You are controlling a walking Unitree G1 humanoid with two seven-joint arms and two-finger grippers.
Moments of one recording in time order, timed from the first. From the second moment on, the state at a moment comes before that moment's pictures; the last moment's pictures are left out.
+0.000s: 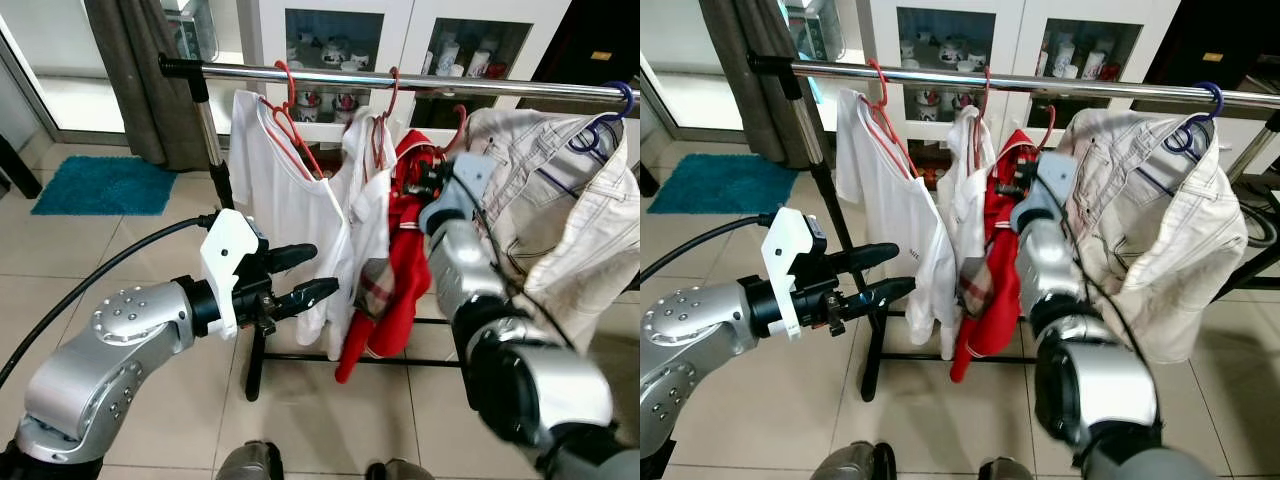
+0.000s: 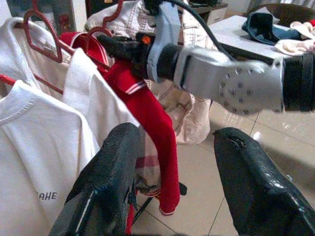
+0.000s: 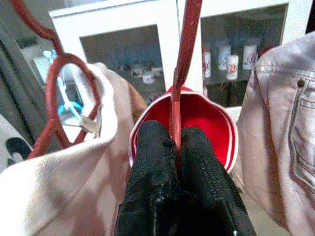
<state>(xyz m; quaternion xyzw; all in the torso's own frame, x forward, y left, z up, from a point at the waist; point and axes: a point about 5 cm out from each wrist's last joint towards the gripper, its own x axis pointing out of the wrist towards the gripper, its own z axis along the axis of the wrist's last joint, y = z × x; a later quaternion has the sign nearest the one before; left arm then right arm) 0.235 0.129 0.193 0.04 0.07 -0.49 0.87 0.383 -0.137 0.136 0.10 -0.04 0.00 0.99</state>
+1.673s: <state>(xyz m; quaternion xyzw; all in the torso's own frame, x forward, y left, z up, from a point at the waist) 0.240 0.125 0.204 0.05 0.05 -0.49 0.87 0.417 -0.154 0.189 0.02 0.12 -0.02 0.99</state>
